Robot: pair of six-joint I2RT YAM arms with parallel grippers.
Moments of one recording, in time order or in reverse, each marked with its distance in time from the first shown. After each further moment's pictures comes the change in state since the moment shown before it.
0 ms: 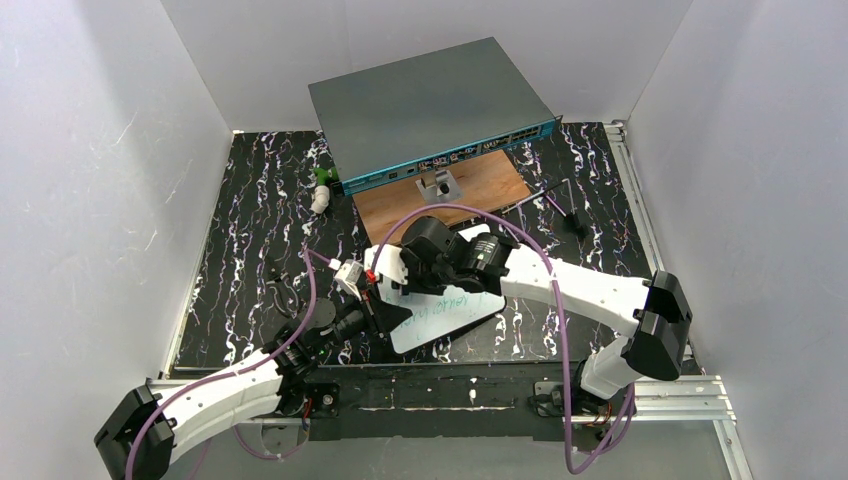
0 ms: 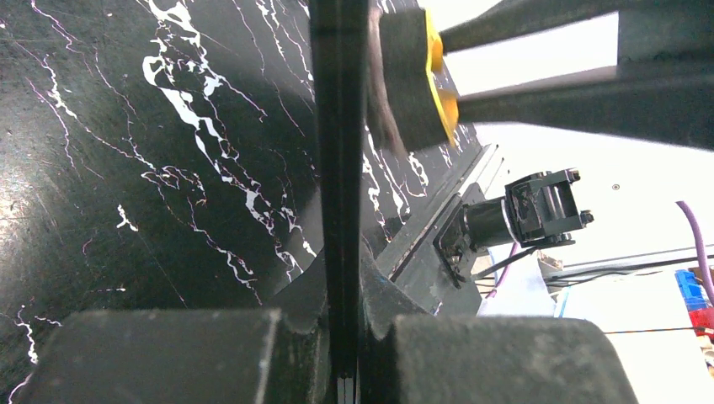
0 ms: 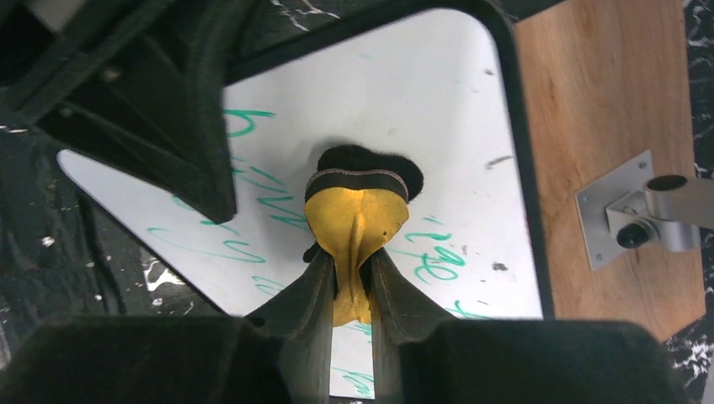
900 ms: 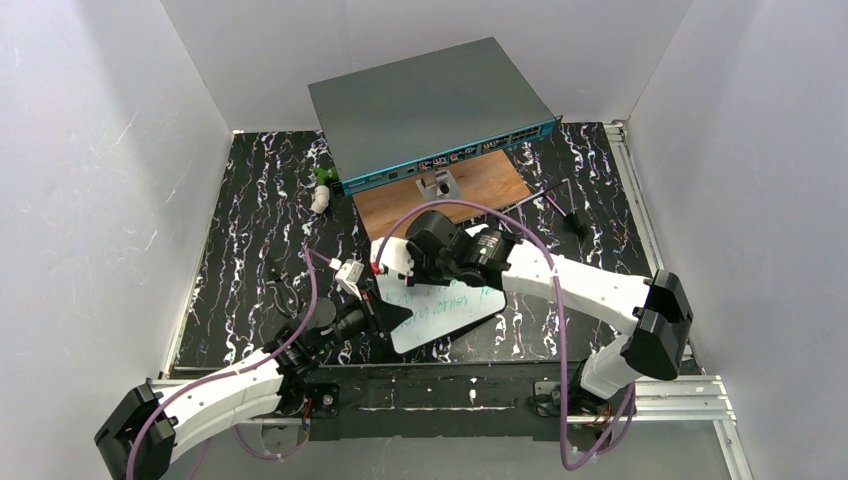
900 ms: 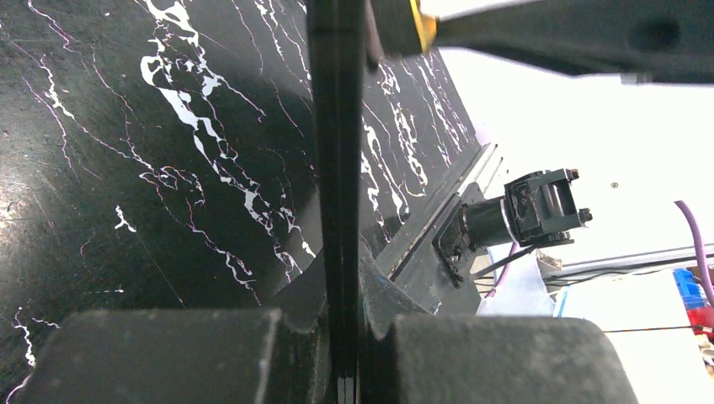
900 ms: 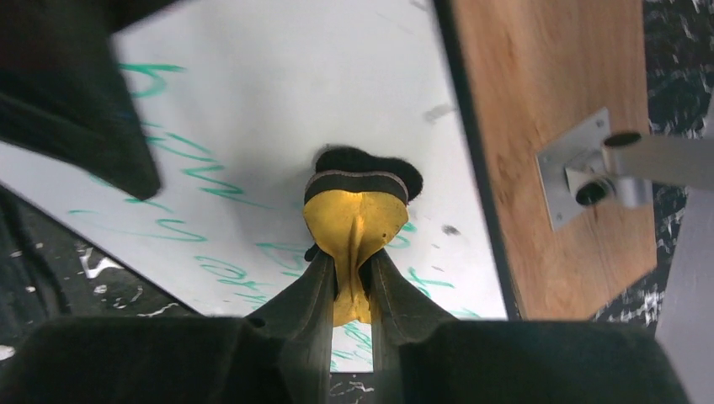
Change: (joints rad) left arm 0.000 0.011 0.000 0.013 0.004 -0.001; right arm -0.020 0.001 0.000 -0.018 0.089 -0.051
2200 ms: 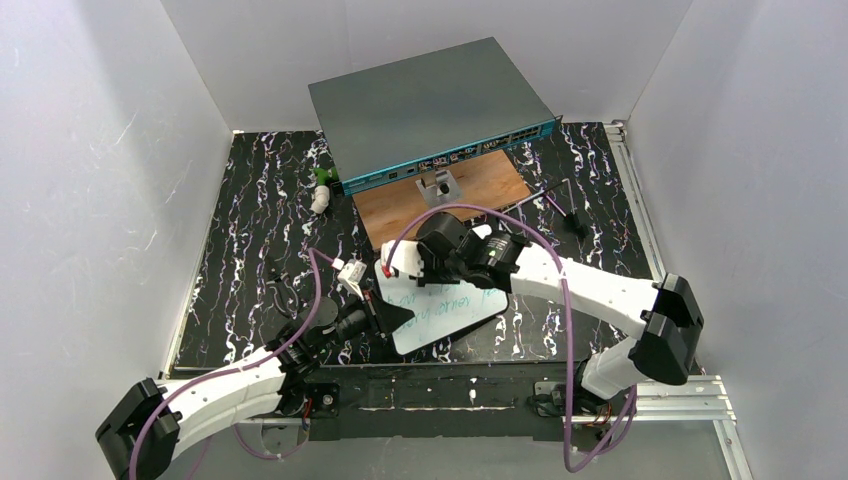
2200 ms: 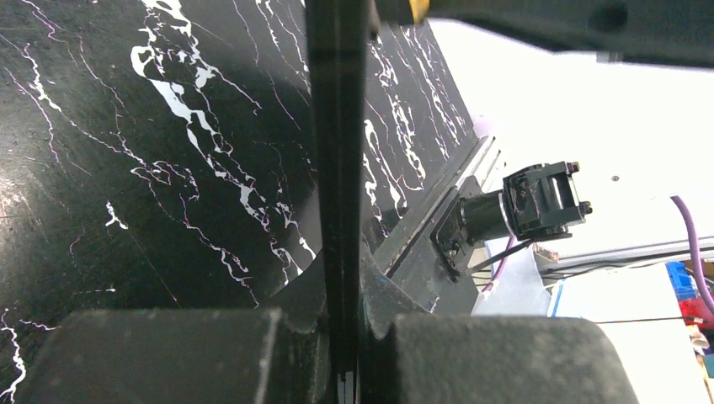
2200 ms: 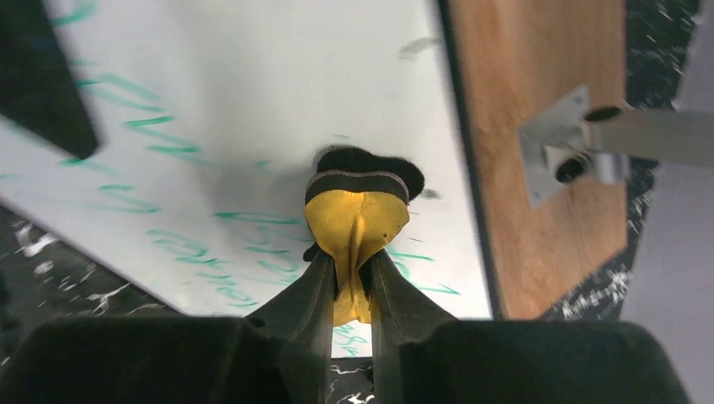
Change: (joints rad) left arm 0.000 0.037 0.000 0.027 0.016 -0.012; right arm -0.050 -0.039 -0.071 0.054 0.081 -0.063
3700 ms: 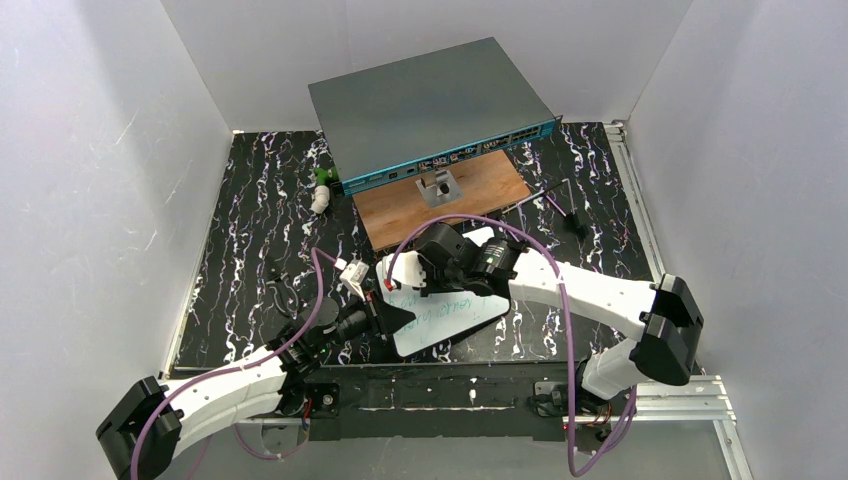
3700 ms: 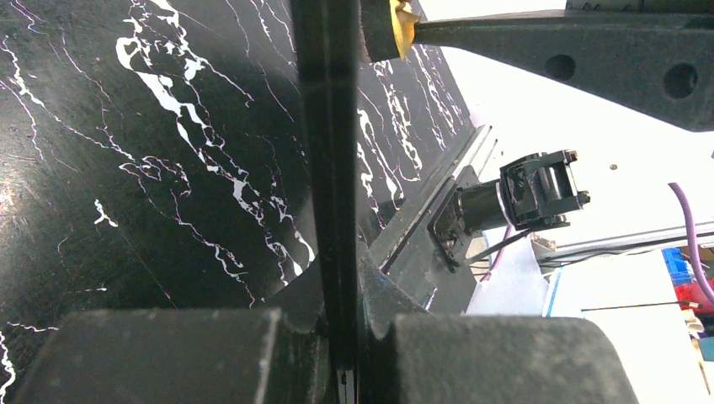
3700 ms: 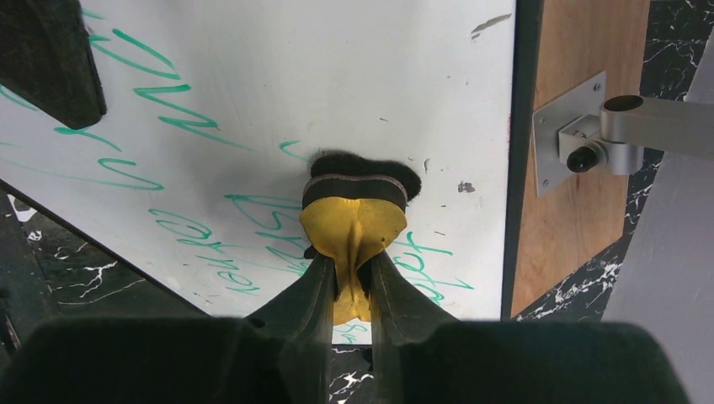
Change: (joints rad) left arm 0.000 0.016 0.000 0.016 0.036 0.011; right arm 0.033 -0.016 -0.039 -0.055 0.004 -0.041
